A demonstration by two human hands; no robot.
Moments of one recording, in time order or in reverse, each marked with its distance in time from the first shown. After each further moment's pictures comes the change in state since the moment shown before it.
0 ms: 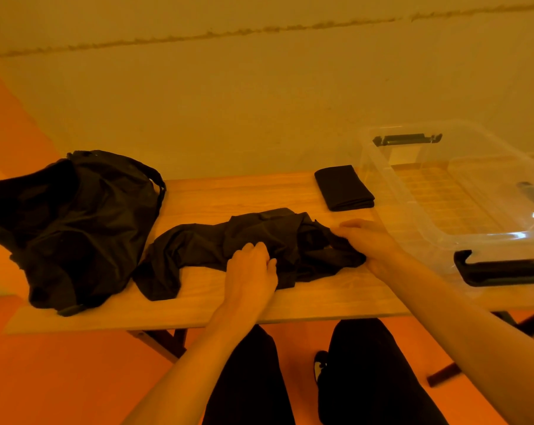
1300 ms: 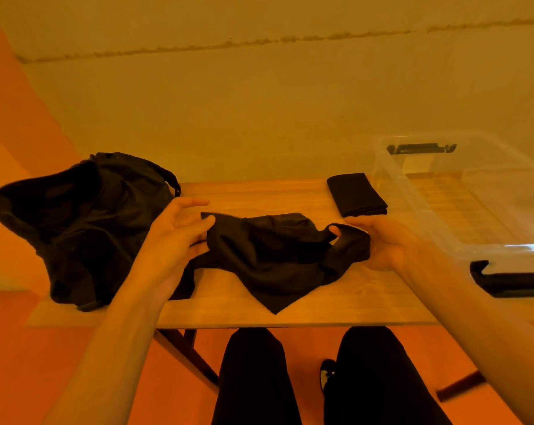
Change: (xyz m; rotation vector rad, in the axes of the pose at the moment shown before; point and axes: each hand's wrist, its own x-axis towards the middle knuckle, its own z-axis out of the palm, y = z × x) left_hand -0.009 -0.061 -0.134 -1.246 0.032 -0.217; right_hand -0.014 -0.031 -0.009 0.579 -0.298 0.288
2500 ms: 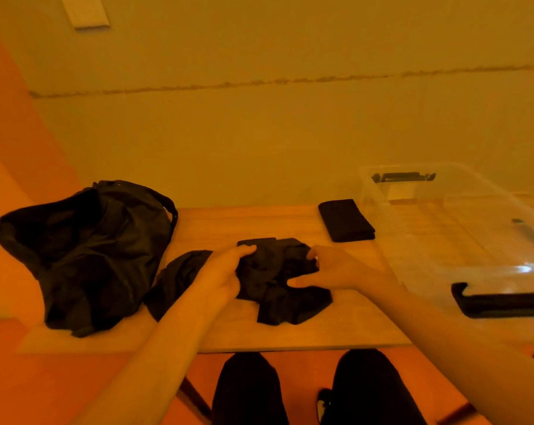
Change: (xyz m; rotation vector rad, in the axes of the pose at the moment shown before) left_hand 0.036 -0.028 0.071 -0.190 0.064 -0.462; right_hand 0.003 0.018 0.037 -1.567 0.067 -0.422
